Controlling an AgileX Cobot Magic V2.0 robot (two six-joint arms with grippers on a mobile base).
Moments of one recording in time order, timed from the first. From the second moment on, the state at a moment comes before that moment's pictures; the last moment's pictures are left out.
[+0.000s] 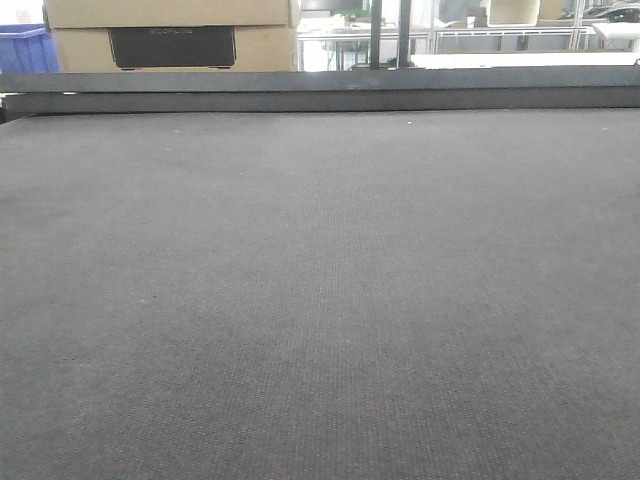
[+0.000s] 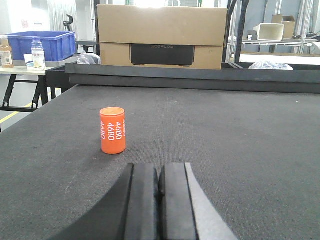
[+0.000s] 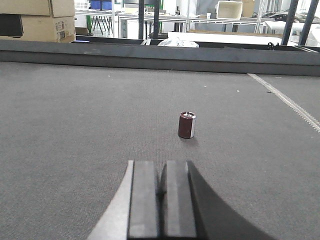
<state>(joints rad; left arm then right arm) -0.09 0.01 0.00 -0.01 0.03 0.01 -0.01 0.00 0.00 0.11 0.12 -0.10</state>
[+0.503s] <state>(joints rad) -0.09 0.01 0.00 -0.02 0.01 0.01 -0.01 0.00 0.00 0.11 0.10 -0.10</state>
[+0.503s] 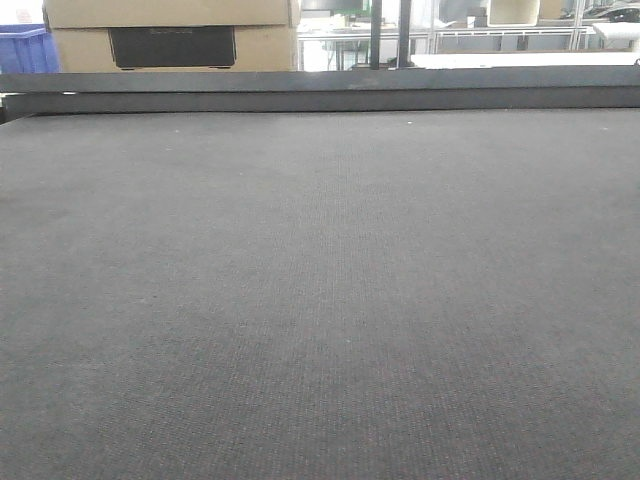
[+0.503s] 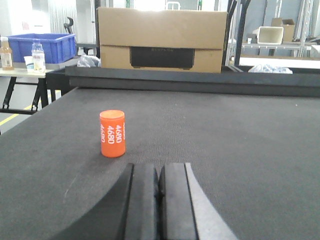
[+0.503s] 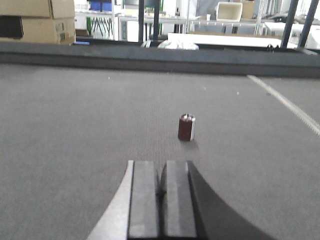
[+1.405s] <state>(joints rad) -0.09 0.20 -0.52 -0.05 0.20 0.01 -0.01 0.13 -0.53 0.11 0.15 -0.10</state>
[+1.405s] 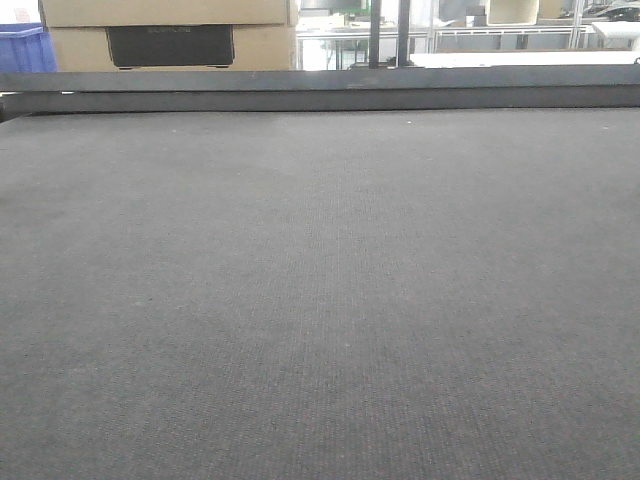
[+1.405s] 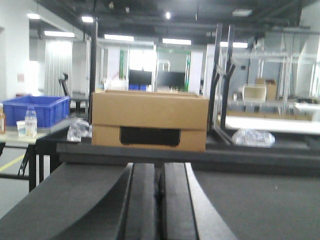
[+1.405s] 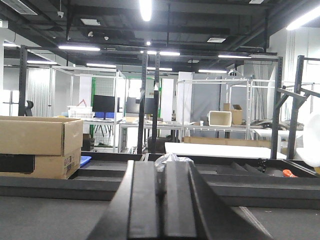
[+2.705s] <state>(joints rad) -0.12 0.55 -0.76 0.01 0.36 0.01 -0.16 1.51 -0.79 0.12 -0.30 -0.10</state>
